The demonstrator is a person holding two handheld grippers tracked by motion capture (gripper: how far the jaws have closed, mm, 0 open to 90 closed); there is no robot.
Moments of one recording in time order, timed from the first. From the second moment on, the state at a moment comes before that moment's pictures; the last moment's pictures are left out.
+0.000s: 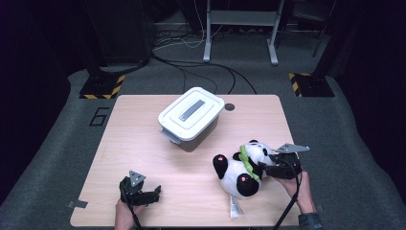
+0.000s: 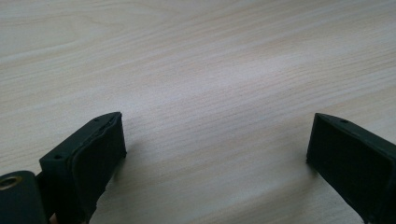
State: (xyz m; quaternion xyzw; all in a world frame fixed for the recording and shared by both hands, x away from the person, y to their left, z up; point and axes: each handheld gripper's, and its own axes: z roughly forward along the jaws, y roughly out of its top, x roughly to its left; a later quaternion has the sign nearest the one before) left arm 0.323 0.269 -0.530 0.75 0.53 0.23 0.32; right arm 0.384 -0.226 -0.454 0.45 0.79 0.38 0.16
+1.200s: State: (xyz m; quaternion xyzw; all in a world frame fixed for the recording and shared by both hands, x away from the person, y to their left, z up) left arm 0.323 0.269 -0.531 0.75 0.53 0.23 0.32; right arm 0.331 -0.133 -0.465 0.48 0.74 0.45 0.15
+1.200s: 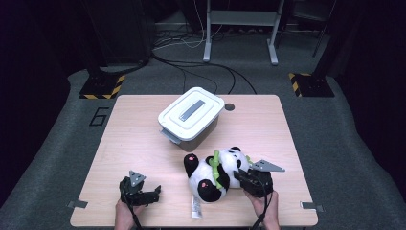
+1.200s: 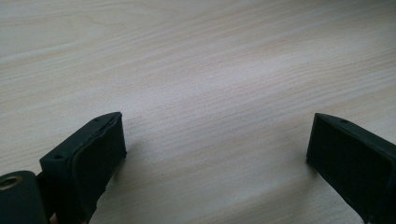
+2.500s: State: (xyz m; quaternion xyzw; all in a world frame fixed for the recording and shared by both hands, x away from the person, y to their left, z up) left arm 0.320 0.274 -0.524 0.74 0.55 0.23 0.32; right arm 0.335 -0.163 -0.472 0.47 0.74 0.44 0.21
